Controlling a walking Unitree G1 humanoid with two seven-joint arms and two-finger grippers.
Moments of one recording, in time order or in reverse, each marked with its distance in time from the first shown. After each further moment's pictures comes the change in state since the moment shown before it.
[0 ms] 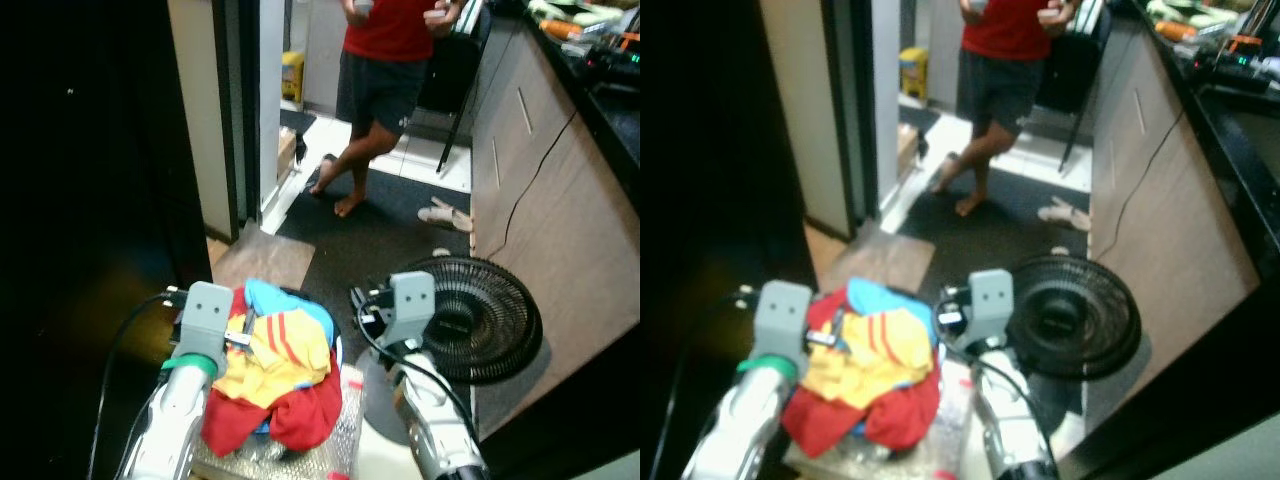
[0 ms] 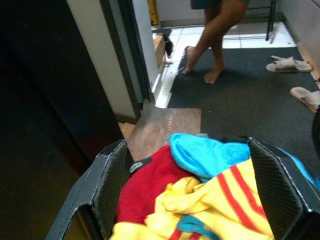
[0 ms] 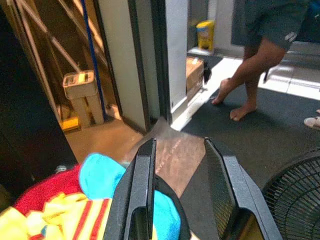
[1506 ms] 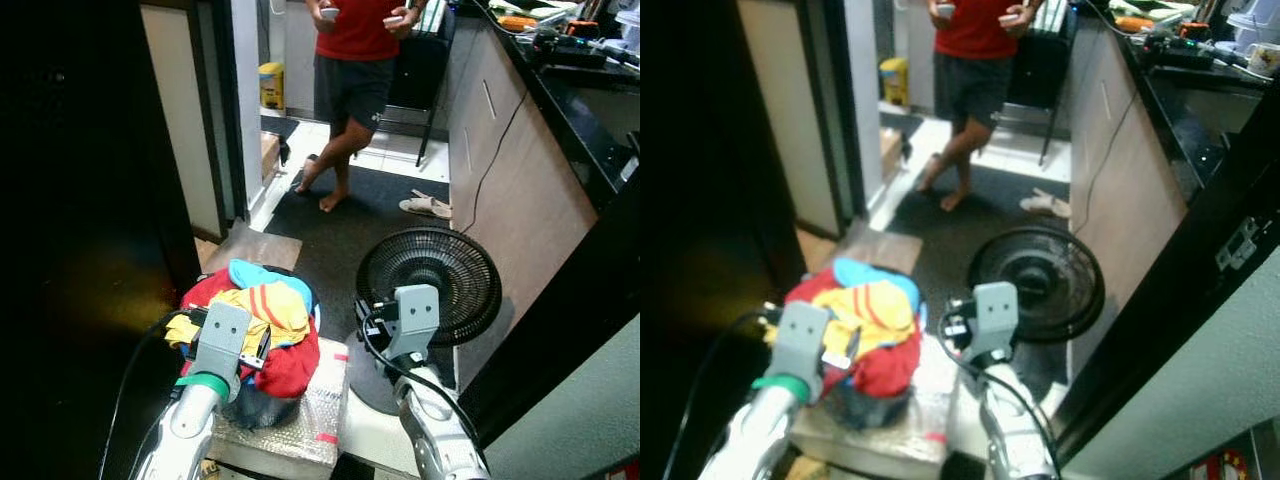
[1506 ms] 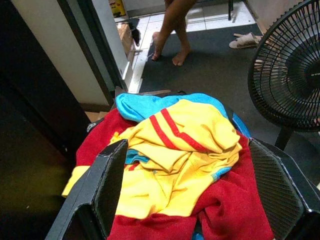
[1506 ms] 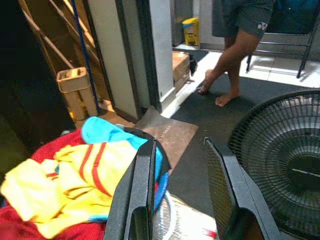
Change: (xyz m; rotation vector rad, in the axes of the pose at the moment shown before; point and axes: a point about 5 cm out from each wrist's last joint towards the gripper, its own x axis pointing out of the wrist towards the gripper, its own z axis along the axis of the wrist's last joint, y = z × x) left arm -0.008 -0.009 -0.015 0.024 0.054 -0.063; right arm -0.007 0.000 -0.008 0.006 0.023 0.004
